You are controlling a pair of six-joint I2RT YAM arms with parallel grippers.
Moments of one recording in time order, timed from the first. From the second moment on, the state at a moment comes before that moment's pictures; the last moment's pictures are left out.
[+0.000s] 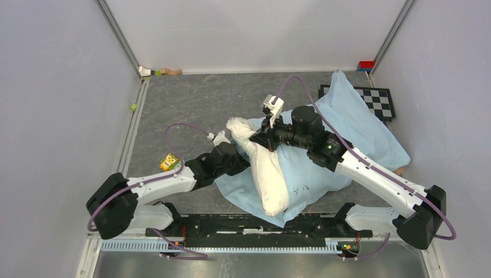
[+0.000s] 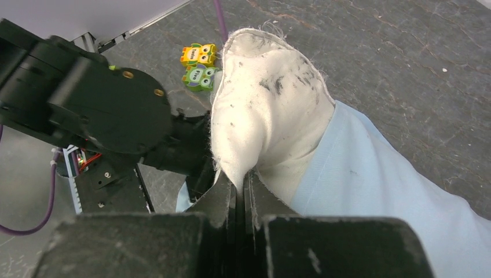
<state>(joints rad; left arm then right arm) -0.88 1.28 0.60 -0.01 -0.18 -1.09 0.80 1.18 1.06 -0.17 -0.29 0.08</state>
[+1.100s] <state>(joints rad) -0.76 0.98 0.46 -0.14 -0.08 -1.05 0.82 1.22 0.91 -0.11 -0.22 0.06</state>
